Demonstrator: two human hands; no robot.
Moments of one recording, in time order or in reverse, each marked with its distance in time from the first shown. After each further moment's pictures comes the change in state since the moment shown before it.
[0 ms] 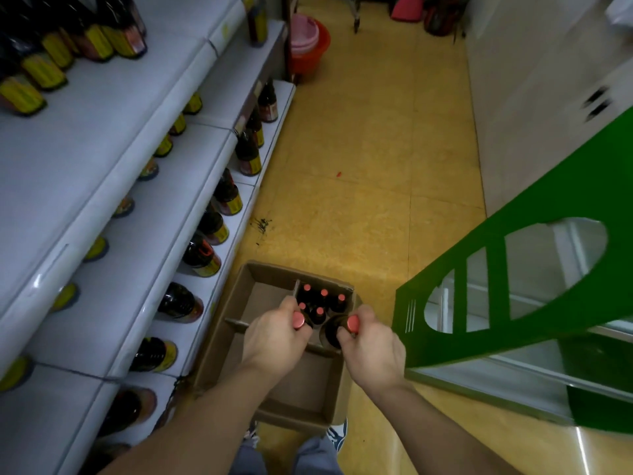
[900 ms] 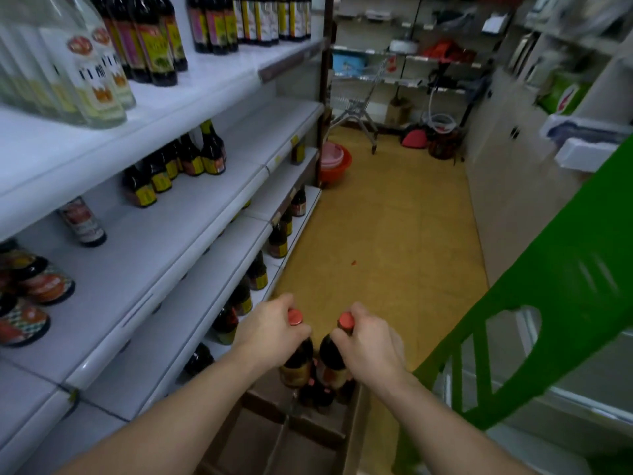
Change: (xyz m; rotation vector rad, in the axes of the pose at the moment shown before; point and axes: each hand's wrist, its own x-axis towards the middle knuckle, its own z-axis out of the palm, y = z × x) left_hand -0.063 0.072 -0.160 -0.057 0.231 0.023; right_hand -0.055 -0.094 -0.139 -0.029 0.108 -0.332
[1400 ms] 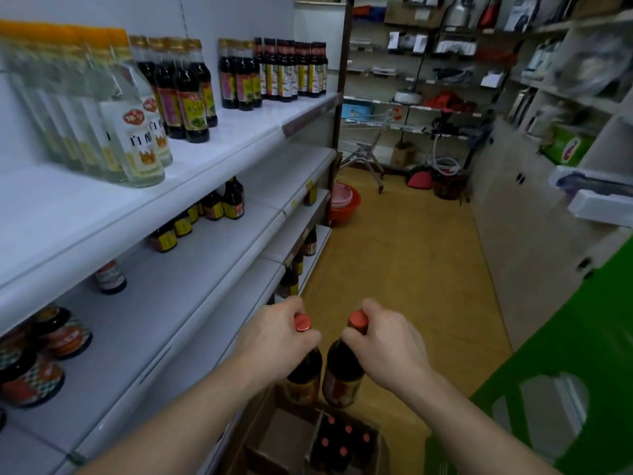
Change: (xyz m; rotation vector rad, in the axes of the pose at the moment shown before) left_hand 0.047 0.002 -0.091 -0.089 0.119 0.092; right_hand 0.051 -0.087 -0.065 0.024 0.054 -0.133
